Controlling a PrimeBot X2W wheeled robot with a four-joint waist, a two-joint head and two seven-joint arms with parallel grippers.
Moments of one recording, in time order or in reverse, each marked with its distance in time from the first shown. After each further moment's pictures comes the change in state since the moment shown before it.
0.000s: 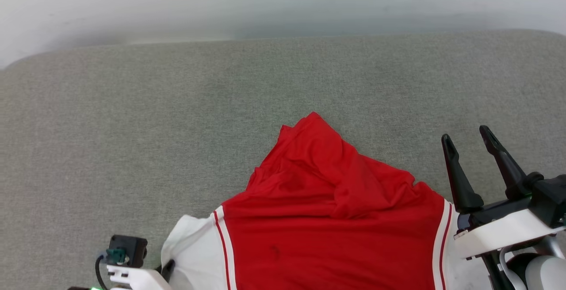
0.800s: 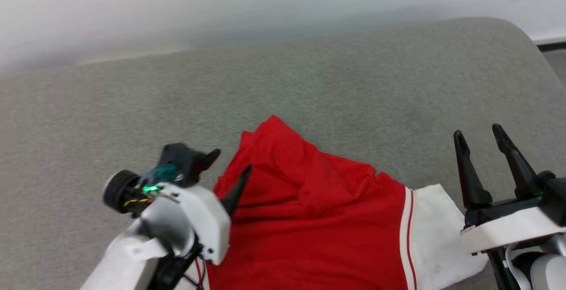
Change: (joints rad) left arm -0.290 -0.034 -0.113 -0.227 0.057 -0.100 -0.029; right arm 0.002 0.019 -0.046 0.011 -0.010 0.000 -0.004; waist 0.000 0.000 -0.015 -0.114
